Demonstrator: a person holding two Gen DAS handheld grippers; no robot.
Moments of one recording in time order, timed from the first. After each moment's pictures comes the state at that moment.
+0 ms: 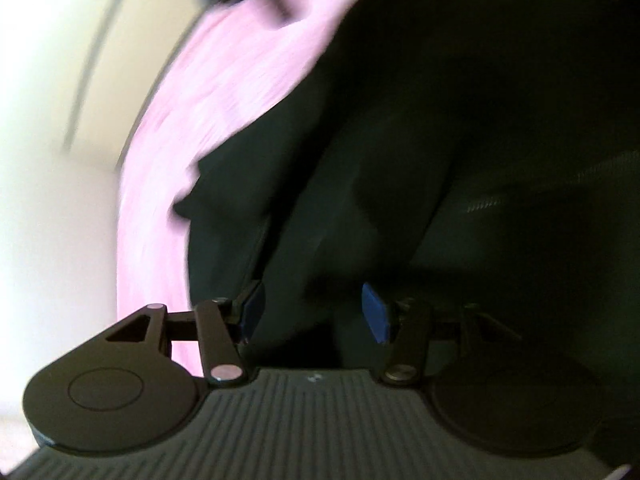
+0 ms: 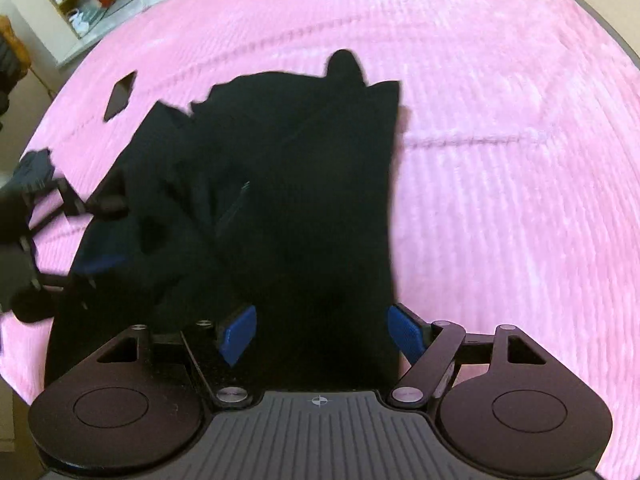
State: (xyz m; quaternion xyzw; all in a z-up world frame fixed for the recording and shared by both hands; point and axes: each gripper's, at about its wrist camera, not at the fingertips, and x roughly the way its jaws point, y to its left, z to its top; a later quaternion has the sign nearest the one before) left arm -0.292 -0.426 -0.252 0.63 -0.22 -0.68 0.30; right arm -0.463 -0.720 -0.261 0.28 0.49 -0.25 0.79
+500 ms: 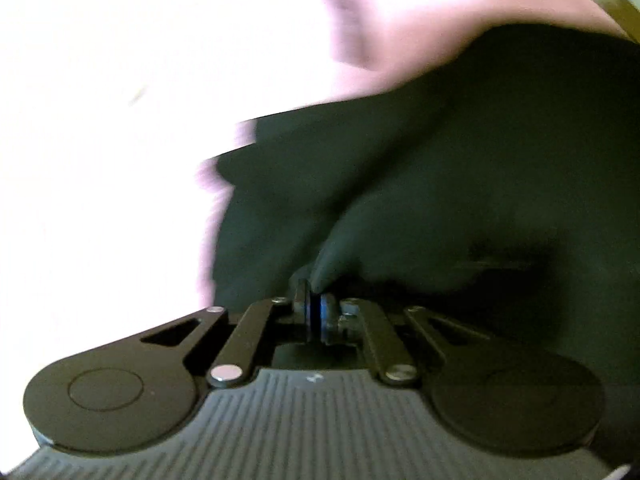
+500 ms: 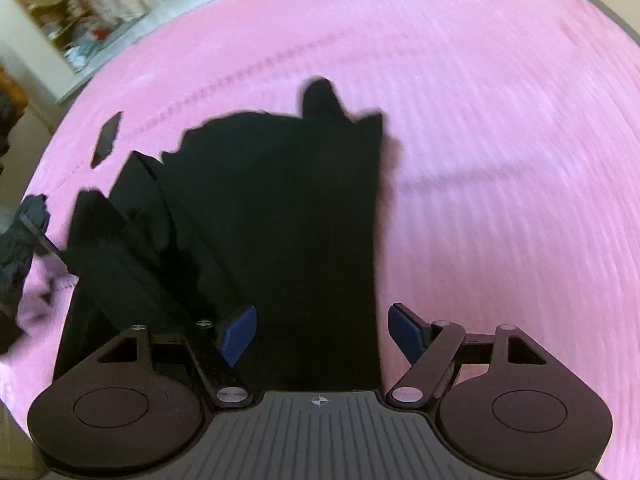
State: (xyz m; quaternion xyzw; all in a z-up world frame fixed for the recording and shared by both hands) left arm -0.252 -0.505 -0.176 0.56 -0.04 -0.67 0.49; right arm -0.425 -0.773 -0.267 0.29 0.45 -0.24 0.81
